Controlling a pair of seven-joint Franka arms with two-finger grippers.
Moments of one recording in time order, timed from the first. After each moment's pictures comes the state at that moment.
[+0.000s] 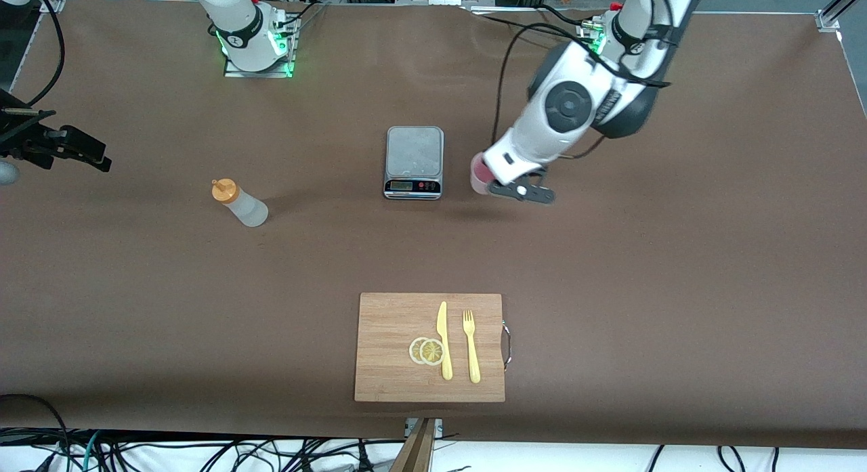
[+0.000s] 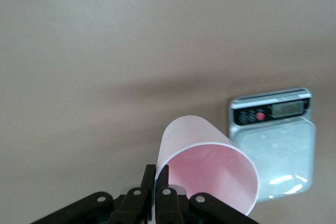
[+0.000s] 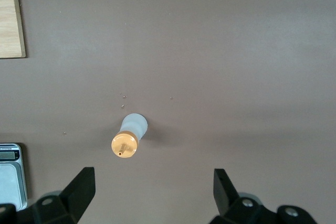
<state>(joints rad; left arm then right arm) -0.74 0.29 0.10 -1.89 -0.29 2.07 -0.37 0.00 0.04 -0.05 -1.61 0.00 1.65 -0.01</state>
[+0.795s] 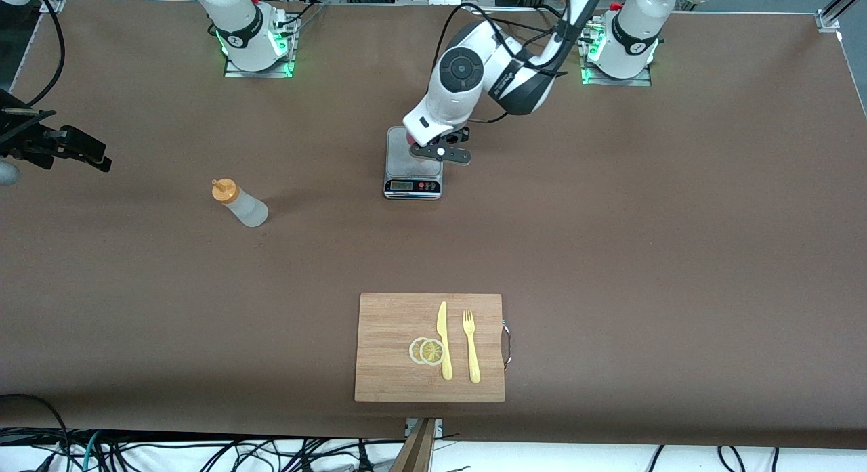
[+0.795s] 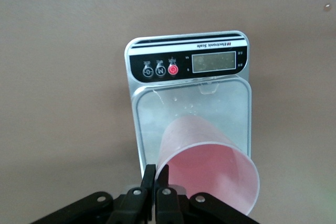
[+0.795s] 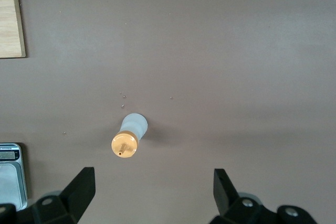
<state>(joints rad) -1.00 0.44 0.10 -1.84 -0.37 2.22 -0.58 0.00 0.04 -0.05 -1.61 0.00 1.65 -0.01</state>
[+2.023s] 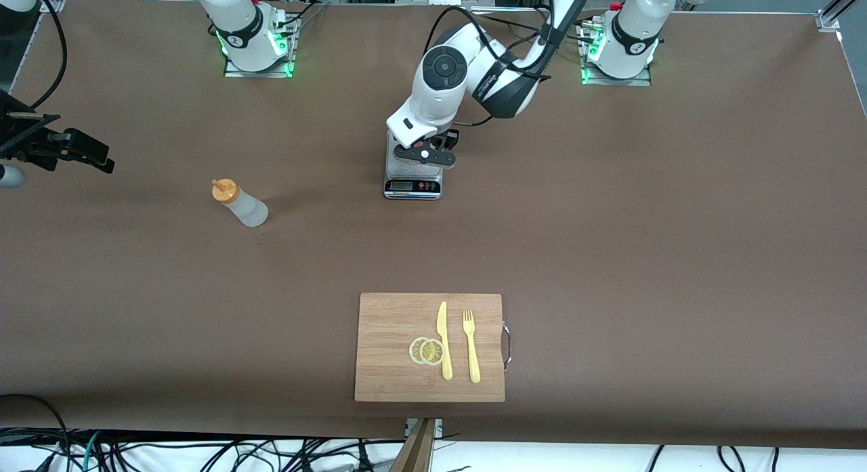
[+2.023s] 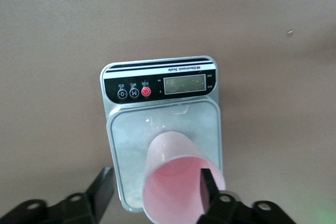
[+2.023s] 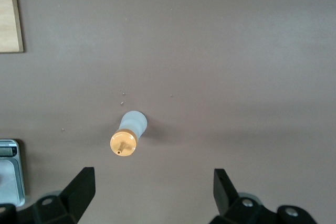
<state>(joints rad) -1.01 0.45 0.13 -1.74 -0.39 2.19 -0.59 0.00 0.06 -0.05 -1.62 0.00 1.65 -0.05</state>
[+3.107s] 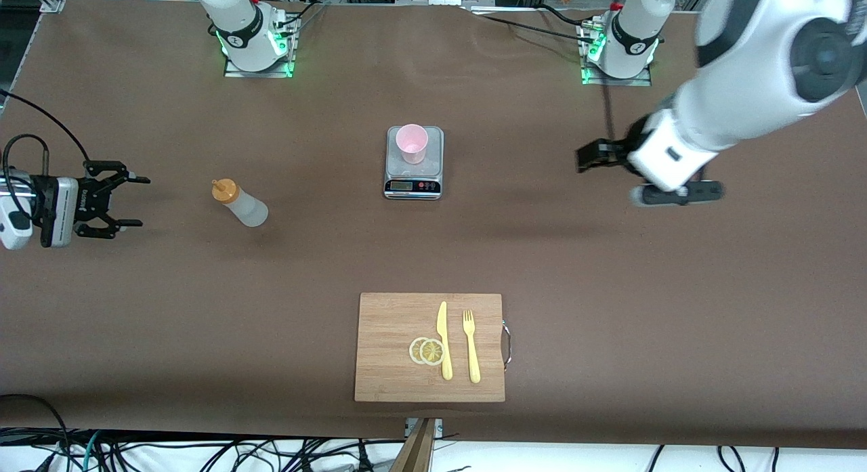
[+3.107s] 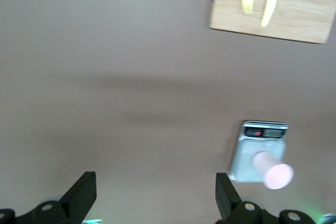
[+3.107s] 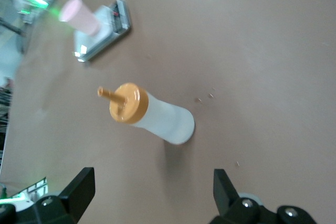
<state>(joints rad) -0.53 0.20 0.35 -1.47 -0.26 1.50 -0.28 -0.34 0.51 -0.06 -1.65 0.58 1.53 -1.74</state>
